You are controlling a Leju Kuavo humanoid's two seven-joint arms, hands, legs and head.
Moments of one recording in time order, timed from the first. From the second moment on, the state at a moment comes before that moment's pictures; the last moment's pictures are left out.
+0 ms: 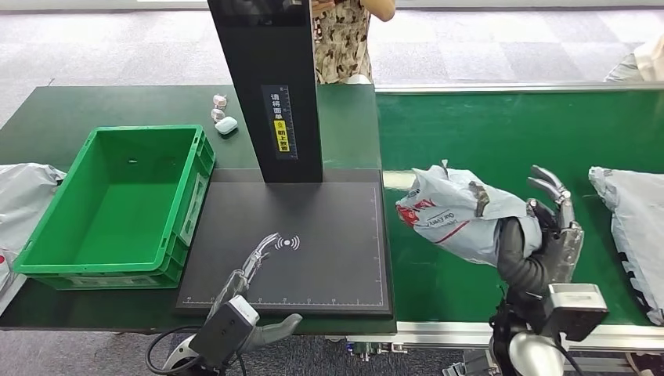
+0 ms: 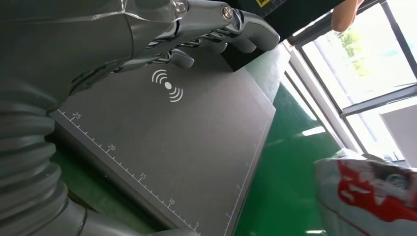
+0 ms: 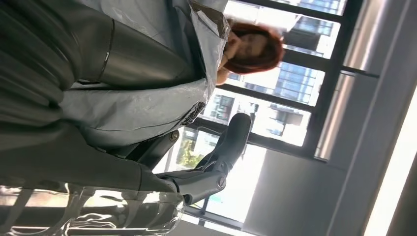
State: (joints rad) left arm 0.14 -0.03 -0.42 -1.76 -0.32 0.00 -0.20; right arm -0.03 -0.06 0.12 -1.79 0.08 -0.50 -0.56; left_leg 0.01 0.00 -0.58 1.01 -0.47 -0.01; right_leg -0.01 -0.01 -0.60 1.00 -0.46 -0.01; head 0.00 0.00
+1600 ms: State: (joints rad) left arm 0.11 -0.01 -0.43 -1.75 -0.25 0.06 -0.23; right arm -0.49 0.07 0.51 -1.11 -0.16 -0.09 -0.46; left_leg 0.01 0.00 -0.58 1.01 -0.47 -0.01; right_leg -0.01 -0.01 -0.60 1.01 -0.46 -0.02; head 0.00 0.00
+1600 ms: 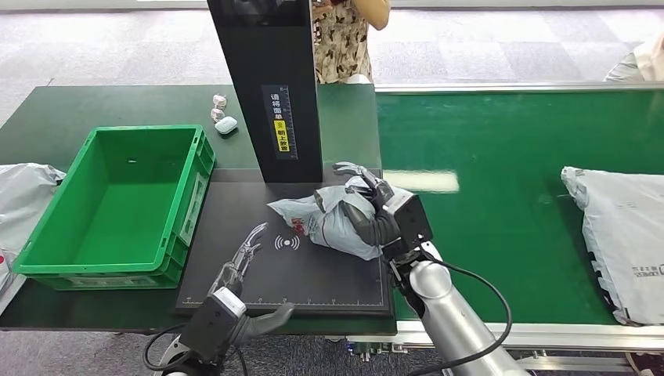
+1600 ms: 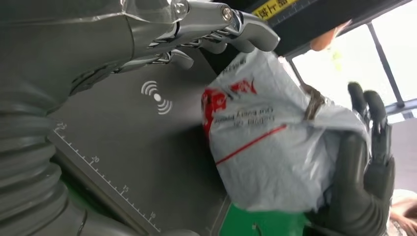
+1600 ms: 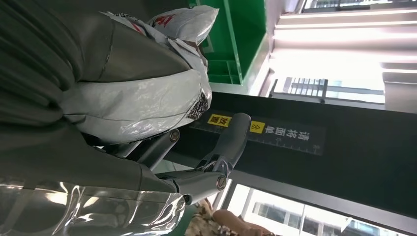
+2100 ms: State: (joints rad) left arm 0.02 -0.01 -0.48 -1.70 -0.23 0.04 -0.22; right arm -0.70 0.20 0.56 -0.99 -0.18 -0.06 -0.36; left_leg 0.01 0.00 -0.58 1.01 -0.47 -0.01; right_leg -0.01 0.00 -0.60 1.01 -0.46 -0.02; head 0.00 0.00
